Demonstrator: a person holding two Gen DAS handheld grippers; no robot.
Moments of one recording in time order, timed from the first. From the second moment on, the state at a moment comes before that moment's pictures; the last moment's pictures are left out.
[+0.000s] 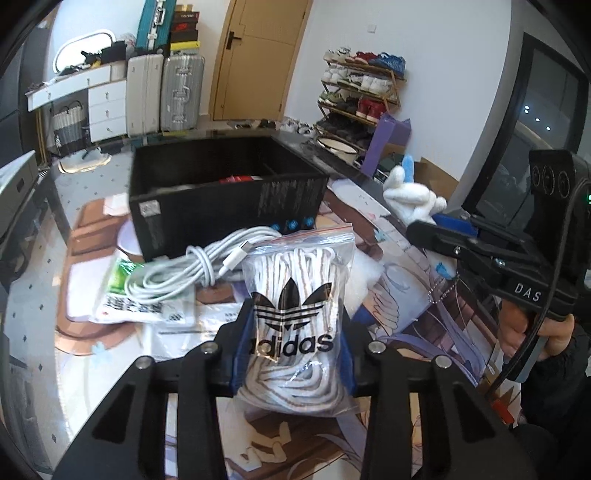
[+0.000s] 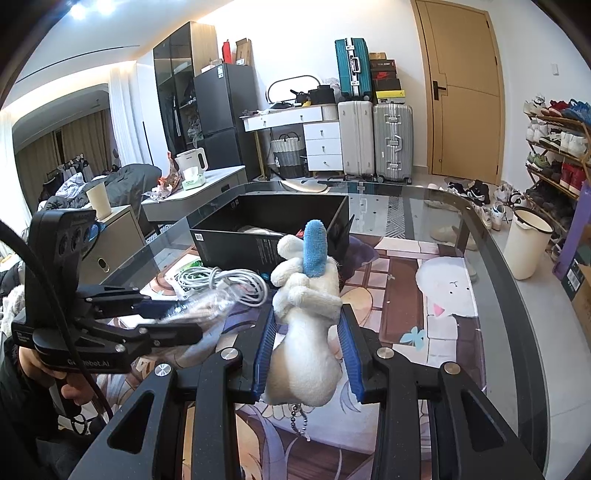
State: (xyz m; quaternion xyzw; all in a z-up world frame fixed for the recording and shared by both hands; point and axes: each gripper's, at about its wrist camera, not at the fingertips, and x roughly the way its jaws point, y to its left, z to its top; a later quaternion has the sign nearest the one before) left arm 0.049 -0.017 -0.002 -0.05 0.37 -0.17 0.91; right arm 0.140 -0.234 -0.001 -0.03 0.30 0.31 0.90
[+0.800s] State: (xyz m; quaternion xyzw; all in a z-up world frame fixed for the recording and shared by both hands) left arm 0.046 0.011 0.022 -0.05 0.31 -0.12 0.94; right arm 0.143 -0.213 0.013 -0.03 0.28 0.34 0.90
